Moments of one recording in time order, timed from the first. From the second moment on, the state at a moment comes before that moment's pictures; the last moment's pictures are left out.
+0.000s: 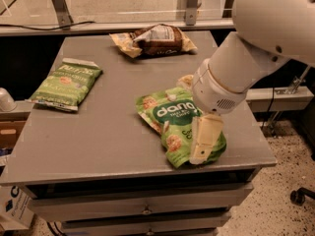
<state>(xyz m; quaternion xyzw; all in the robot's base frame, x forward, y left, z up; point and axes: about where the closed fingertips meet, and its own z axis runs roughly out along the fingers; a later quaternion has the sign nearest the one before) 0.443 -0.069 0.869 -0.72 0.66 0.09 0.19</state>
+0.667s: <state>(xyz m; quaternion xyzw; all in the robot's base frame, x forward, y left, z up) 0.438 -0.080 0.842 -0.72 0.66 0.11 0.18</state>
